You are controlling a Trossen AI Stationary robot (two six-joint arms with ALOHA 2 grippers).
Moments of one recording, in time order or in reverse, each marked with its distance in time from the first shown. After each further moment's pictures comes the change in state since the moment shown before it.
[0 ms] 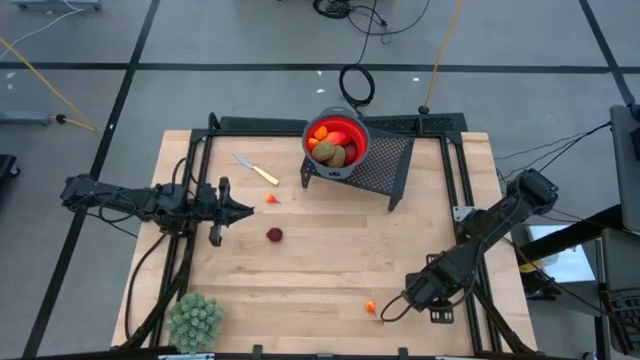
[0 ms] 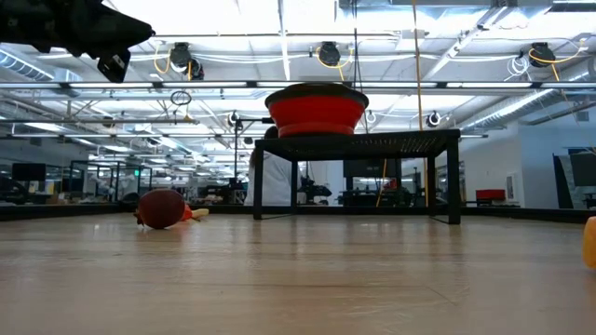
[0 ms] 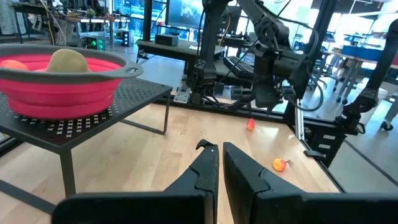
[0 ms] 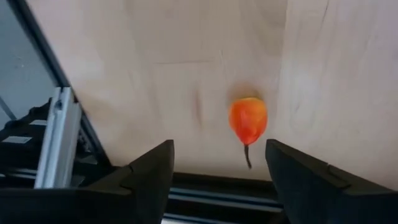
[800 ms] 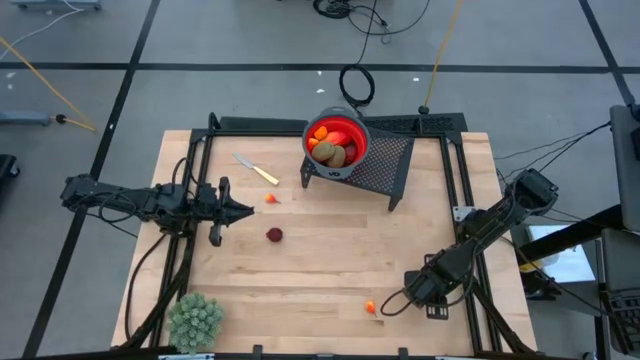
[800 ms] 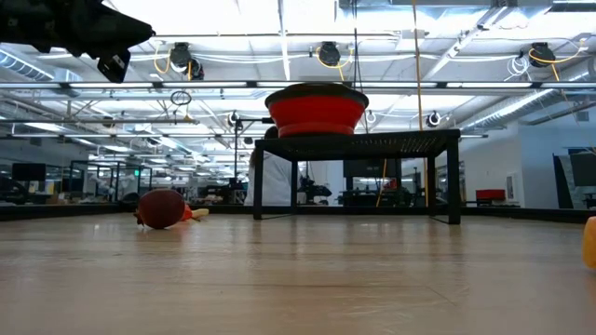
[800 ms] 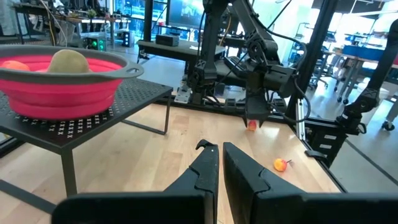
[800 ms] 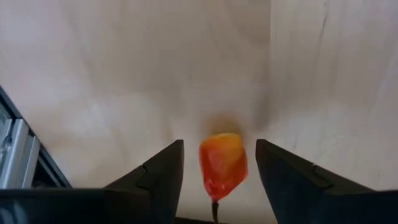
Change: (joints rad) left arm 0.000 0.000 0.000 0.000 -0.003 0.003; right arm 0.001 0.000 -0.190 0.252 0.028 0.049
